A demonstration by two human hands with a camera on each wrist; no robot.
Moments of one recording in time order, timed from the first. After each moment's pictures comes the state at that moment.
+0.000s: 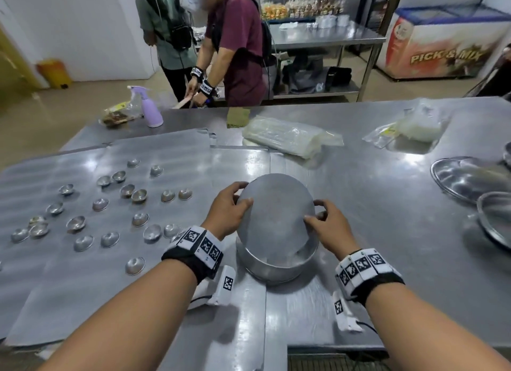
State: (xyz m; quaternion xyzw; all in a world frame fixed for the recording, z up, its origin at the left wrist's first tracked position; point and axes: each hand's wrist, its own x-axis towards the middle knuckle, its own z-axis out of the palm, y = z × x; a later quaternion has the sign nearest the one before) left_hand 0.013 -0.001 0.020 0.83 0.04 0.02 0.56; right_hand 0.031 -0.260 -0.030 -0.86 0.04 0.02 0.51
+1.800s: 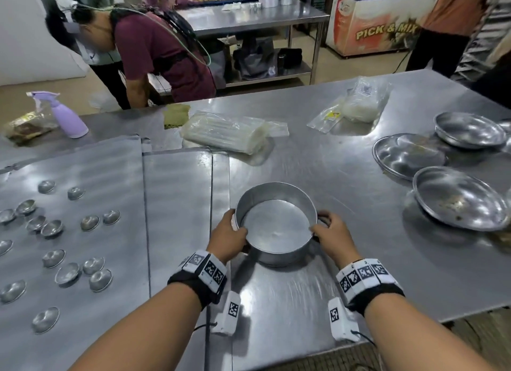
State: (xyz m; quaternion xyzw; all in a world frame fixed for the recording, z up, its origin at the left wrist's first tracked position) left_hand 0.060 -0.141 -0.062 0.84 0.11 -0.13 0.52; right_hand 0.046 -0.401 -0.078 -0.75 0.19 0.03 0.64
